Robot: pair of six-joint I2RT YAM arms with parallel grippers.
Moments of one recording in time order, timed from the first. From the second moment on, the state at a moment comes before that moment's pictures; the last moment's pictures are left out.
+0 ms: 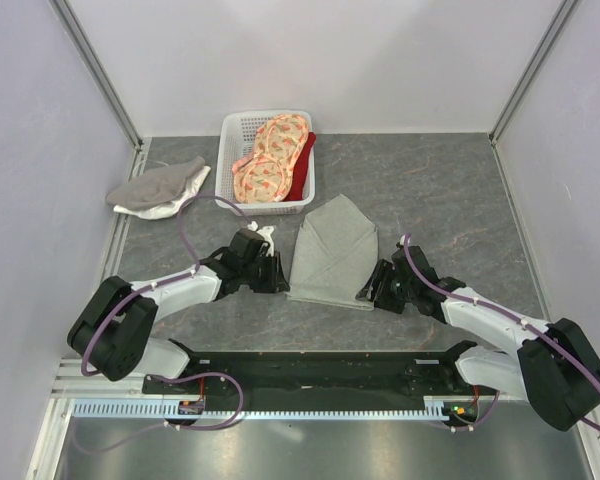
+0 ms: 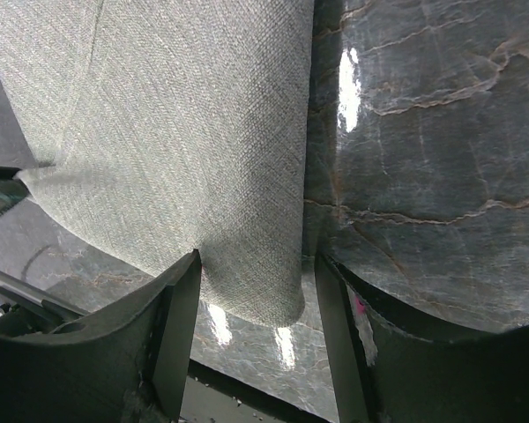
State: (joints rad) left arm -0.59 1.40 0.59 -0.05 0.24 -0.51; right arm 0.53 1.13 0.41 -0.19 -0.14 0.90
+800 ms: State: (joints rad) left arm -0.59 1.36 0.52 0.02 0.24 -0.64; right arm 0.53 1.12 0.41 -0.19 -0.14 0.90
